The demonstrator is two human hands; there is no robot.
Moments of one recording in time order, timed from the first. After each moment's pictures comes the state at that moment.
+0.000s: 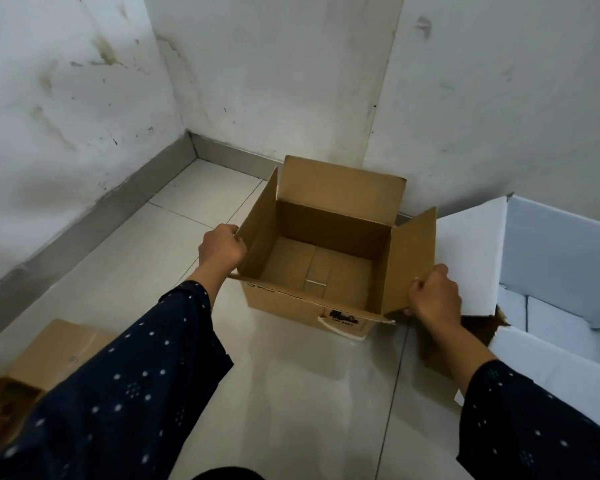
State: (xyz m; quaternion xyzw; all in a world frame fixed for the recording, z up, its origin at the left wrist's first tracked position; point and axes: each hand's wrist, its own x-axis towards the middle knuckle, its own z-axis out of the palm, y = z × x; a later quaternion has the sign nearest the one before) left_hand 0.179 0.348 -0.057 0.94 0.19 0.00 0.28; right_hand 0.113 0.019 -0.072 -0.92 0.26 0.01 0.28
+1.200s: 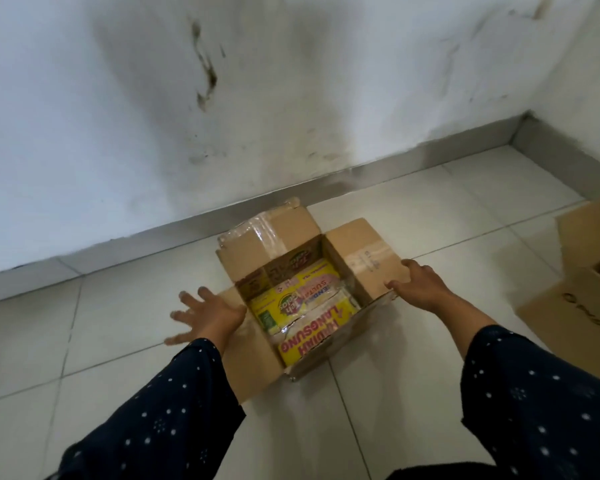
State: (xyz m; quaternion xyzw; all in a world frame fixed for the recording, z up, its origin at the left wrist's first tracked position) left_hand -0.270 0.679 -0.145 0.66 0.71 -0.07 0.22; right_hand 0.031 0.474 -0.141 -0.90 -0.25 0.31 0.18
